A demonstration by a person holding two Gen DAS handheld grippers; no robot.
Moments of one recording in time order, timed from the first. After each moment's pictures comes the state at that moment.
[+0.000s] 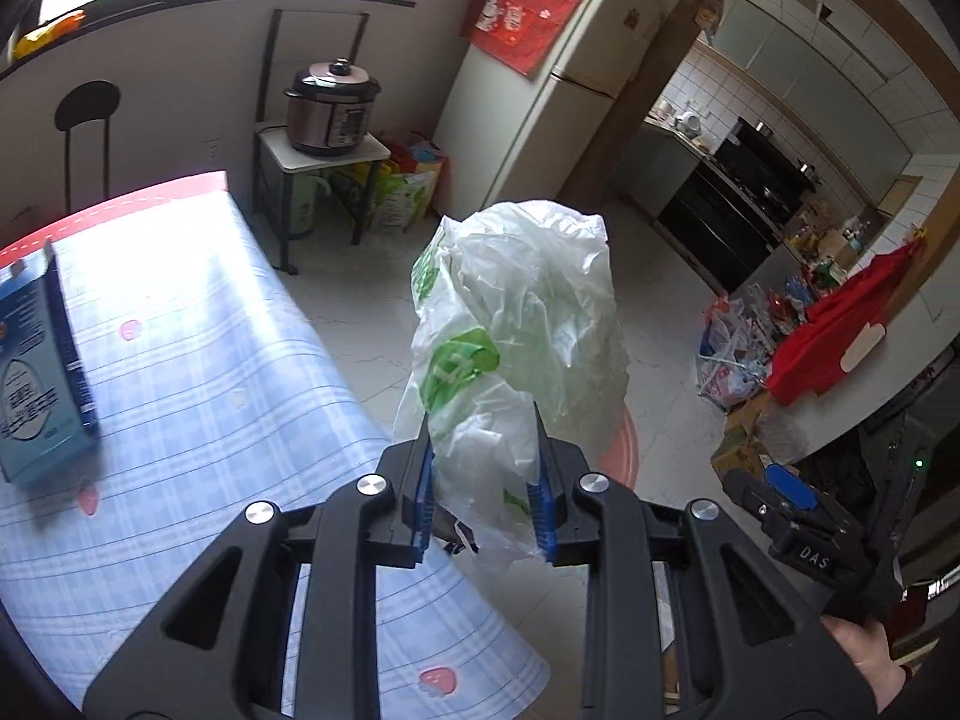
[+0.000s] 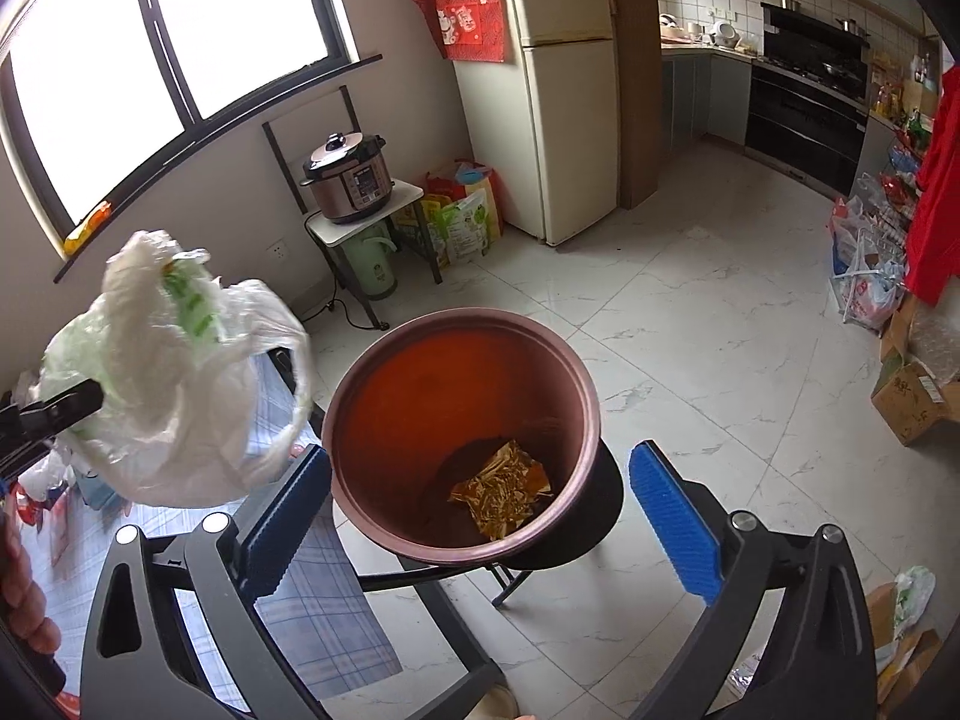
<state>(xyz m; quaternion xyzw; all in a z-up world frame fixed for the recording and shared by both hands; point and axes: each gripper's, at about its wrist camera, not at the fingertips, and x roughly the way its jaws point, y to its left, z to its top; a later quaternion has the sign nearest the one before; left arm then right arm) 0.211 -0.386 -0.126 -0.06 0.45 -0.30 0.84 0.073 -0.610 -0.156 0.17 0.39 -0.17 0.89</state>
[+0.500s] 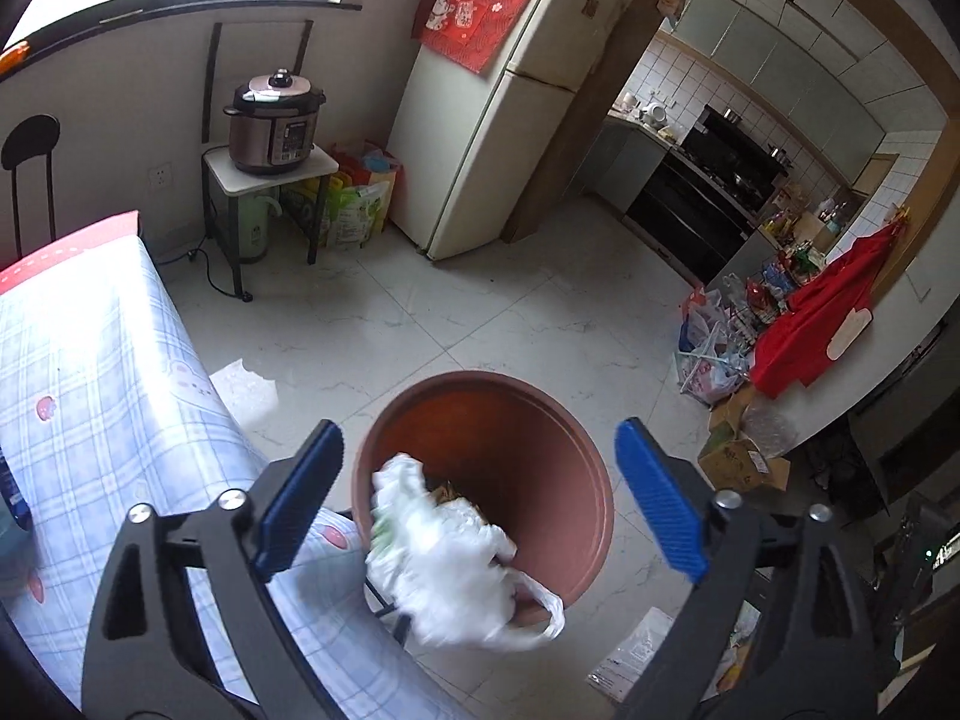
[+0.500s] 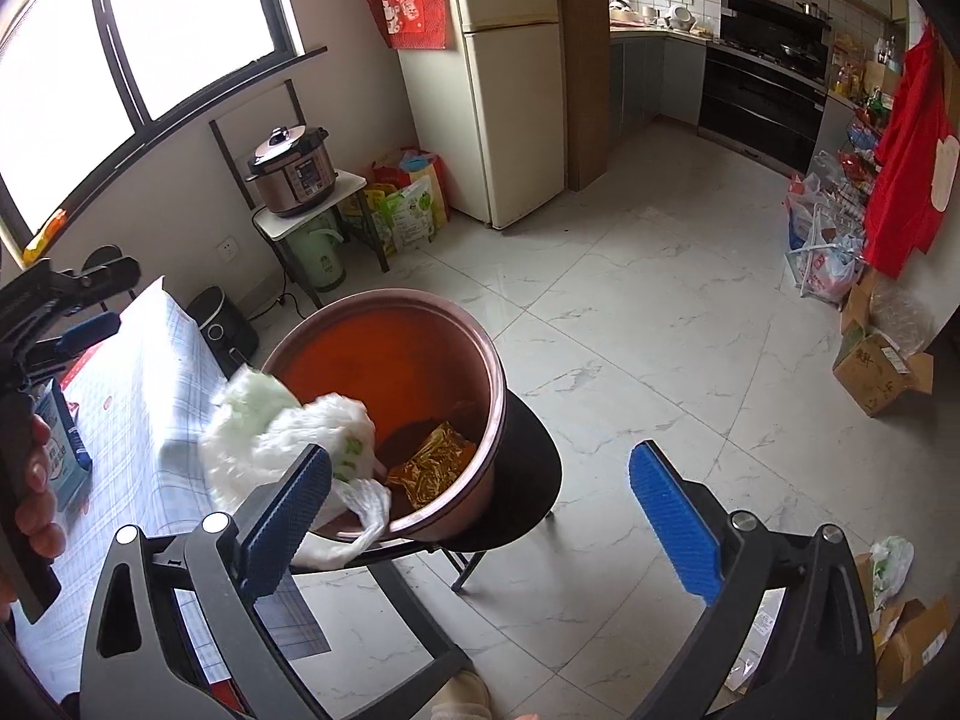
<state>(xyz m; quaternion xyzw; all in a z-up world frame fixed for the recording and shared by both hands) 0.251 -0.444 -0.133 -0.05 0.42 -0.33 0.84 0.057 -0.639 -0.169 0.18 0.40 -0.20 0.87</state>
